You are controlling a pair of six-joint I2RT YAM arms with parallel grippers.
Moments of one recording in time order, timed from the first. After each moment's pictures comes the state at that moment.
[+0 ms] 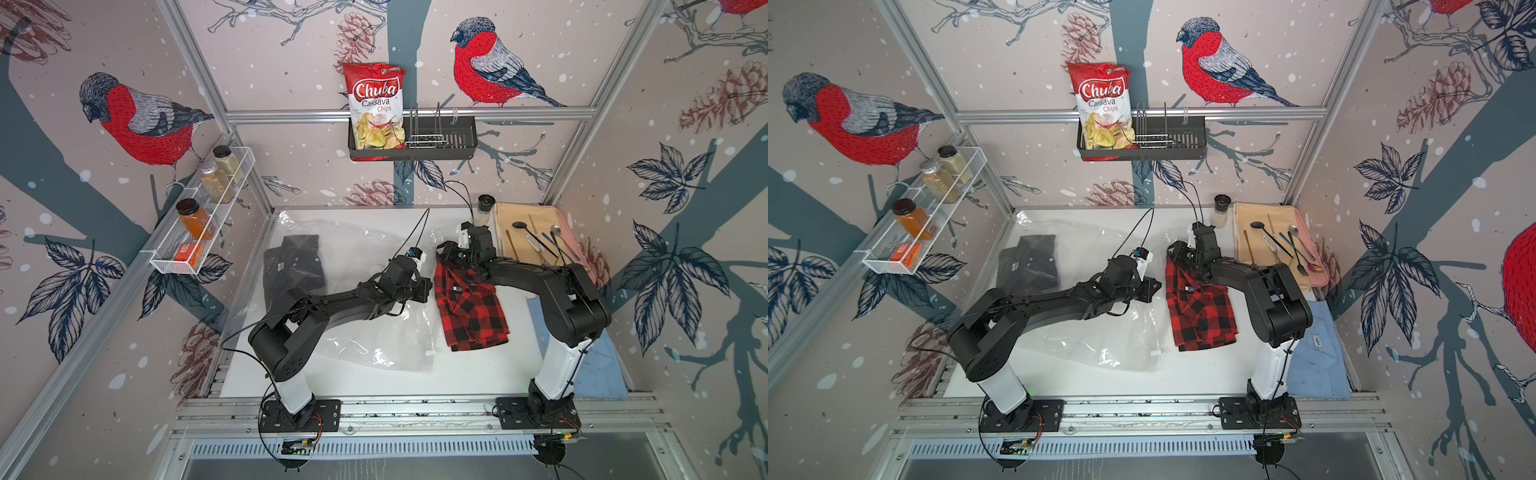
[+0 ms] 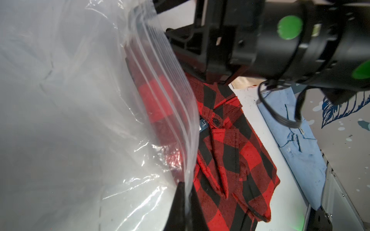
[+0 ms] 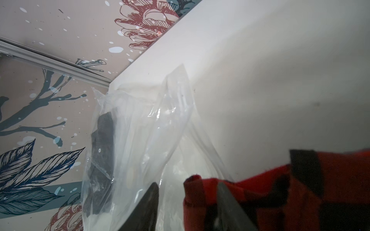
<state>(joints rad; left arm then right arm) -0.78 1.74 0.97 0.15 0.21 -0.52 0.37 1.85 1.03 0.23 -0.37 0.68</state>
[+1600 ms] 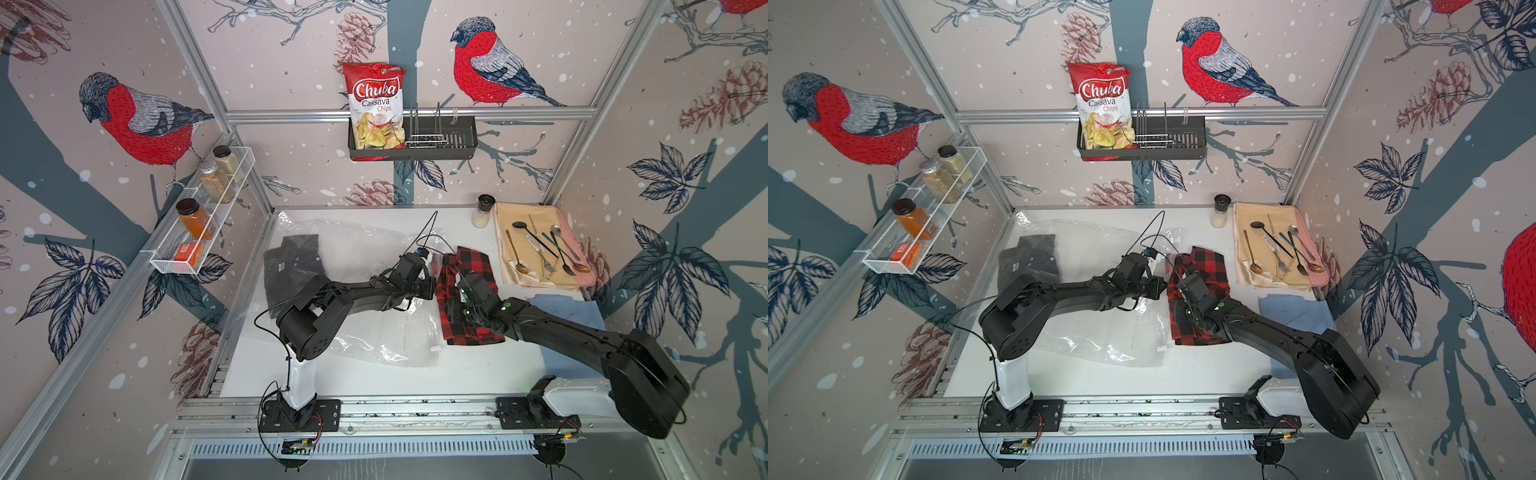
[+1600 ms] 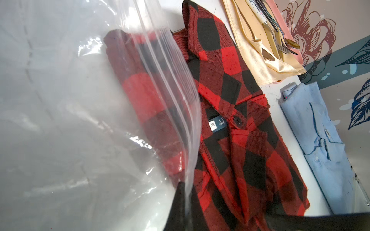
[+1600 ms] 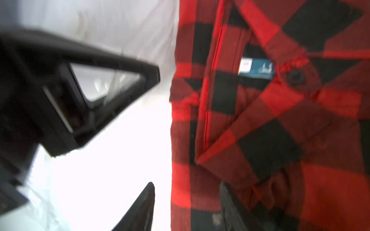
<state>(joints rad) -0.76 1.93 1.10 0.15 0.23 -0.50 0.77 1.31 0.67 -0.33 0.08 0.59</state>
